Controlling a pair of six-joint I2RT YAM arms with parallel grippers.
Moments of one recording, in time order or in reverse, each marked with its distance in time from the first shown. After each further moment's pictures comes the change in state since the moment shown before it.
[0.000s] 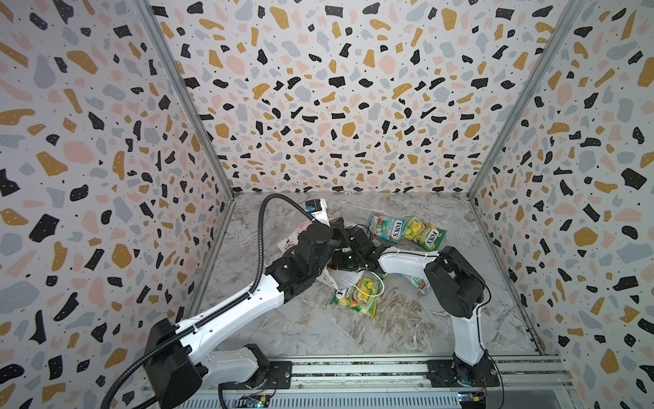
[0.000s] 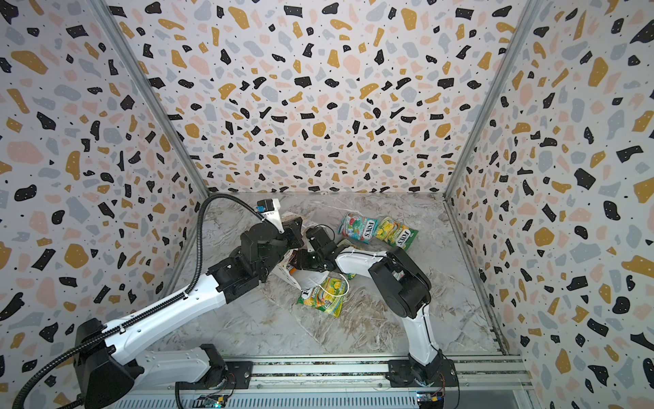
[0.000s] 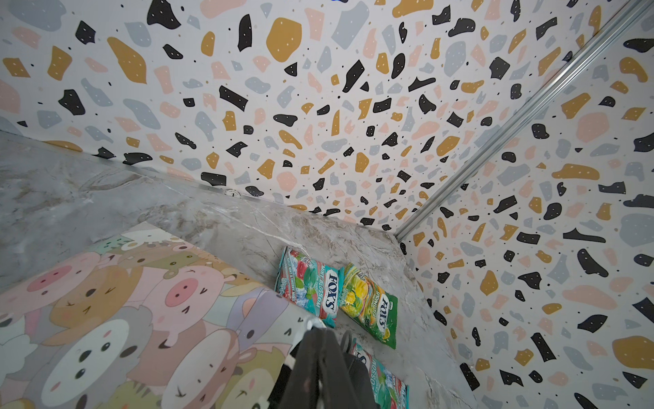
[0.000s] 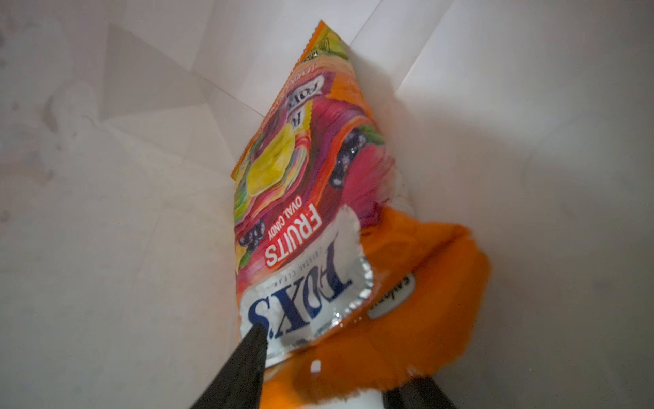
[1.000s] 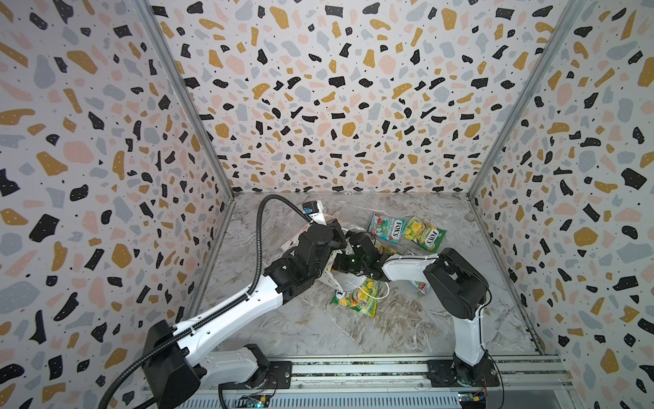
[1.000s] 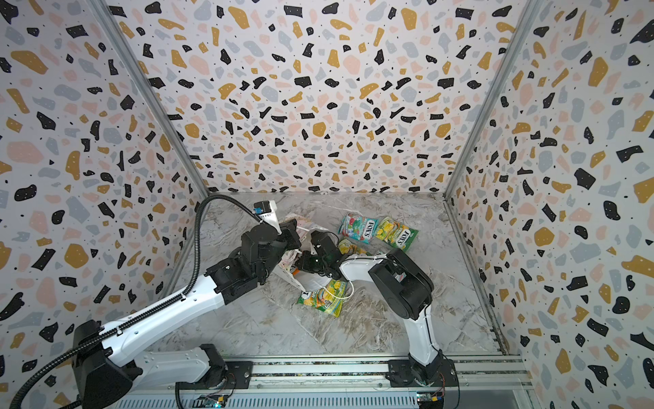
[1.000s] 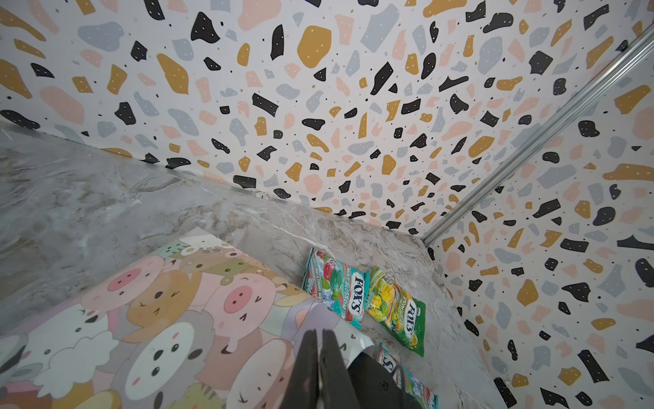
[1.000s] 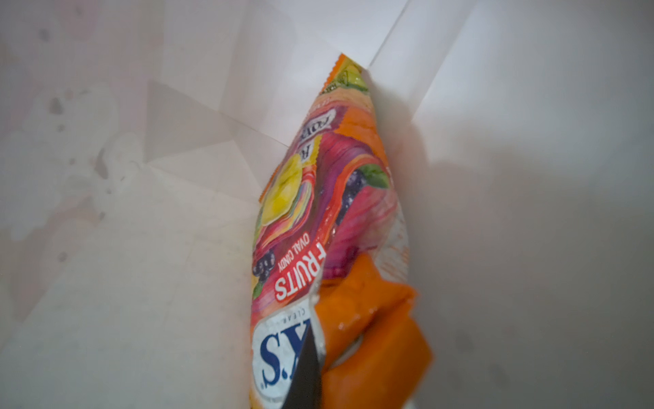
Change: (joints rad) left arm 0.000 -0.015 0.002 -0.067 -0.110 0.009; right arm 0.003 -0.055 -0.169 0.260 -0.018 0.117
